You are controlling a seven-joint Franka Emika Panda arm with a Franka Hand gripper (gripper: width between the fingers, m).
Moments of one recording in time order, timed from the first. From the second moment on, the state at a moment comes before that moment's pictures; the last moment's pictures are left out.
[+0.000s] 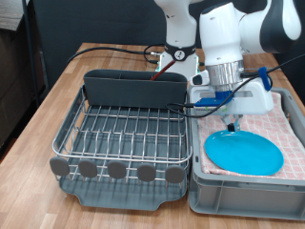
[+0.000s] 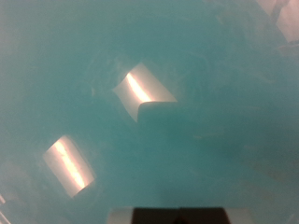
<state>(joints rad) 0.76 0.27 -0.40 -2.39 1.26 2.96 0.62</state>
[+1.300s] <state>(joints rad) 0.87 0.13 -0.55 -2.52 1.00 2.96 0.87</state>
